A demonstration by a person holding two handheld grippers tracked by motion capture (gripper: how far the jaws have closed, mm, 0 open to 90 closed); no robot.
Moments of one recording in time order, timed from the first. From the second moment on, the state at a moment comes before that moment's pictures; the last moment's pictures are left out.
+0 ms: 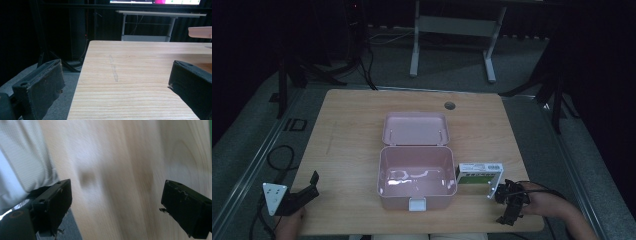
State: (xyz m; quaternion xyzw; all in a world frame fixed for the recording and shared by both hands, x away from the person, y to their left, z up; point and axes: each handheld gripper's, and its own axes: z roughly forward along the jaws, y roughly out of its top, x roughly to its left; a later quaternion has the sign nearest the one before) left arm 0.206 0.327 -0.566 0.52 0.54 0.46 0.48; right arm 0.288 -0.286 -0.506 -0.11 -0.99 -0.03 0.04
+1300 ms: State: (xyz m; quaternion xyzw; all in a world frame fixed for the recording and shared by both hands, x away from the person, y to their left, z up) left arm 0.206 0.328 -0.566 0.52 0.54 0.46 0.48; right arm 0.290 -0.215 -0.485 0.01 -1.00 0.03 0.06
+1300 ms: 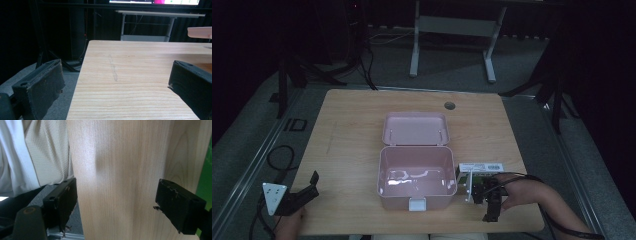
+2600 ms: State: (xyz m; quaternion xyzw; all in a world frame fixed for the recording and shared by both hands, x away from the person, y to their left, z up) left arm 0.206 0.328 -0.566 0.52 0.54 0.46 0.48; right arm 0.342 -0.216 -0.409 0.00 -1.00 0.03 0.01
